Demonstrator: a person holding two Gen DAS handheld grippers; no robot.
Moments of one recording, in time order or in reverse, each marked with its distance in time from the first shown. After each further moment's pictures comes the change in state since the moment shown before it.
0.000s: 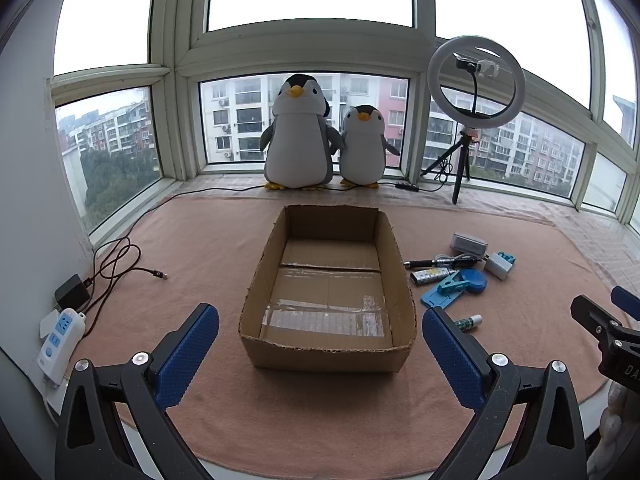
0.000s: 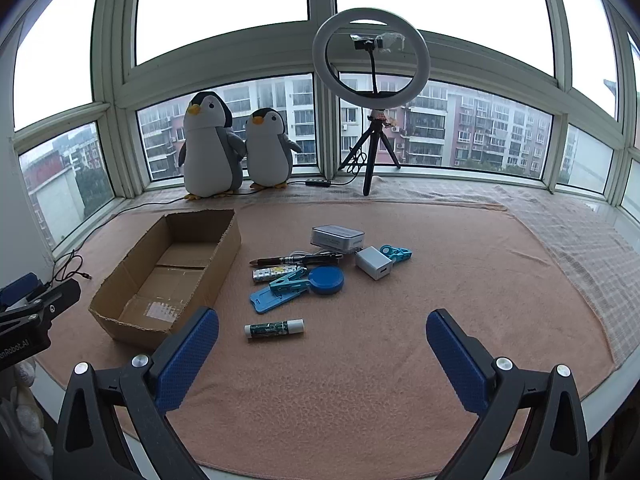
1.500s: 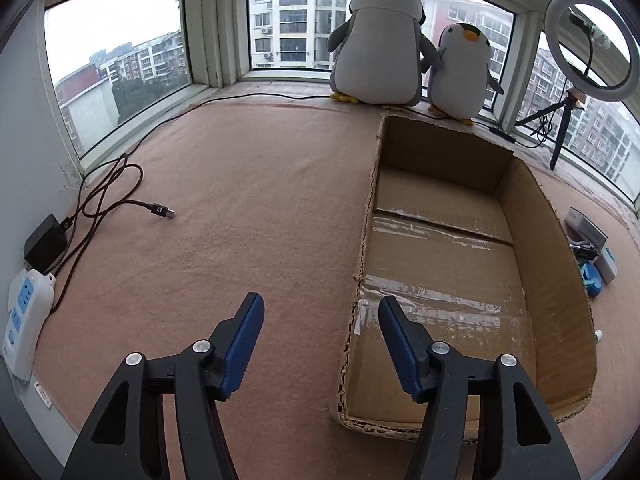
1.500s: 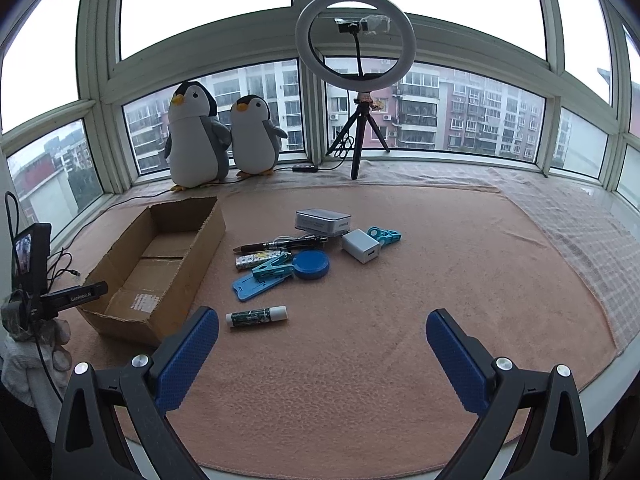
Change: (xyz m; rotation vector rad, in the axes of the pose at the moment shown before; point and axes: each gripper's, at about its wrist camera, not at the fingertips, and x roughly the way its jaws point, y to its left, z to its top) left arm 0.175 0.094 -0.015 -0.134 0.276 0.119; right arm 0.016 -0.019 -0.007 0.028 0.053 -0.018
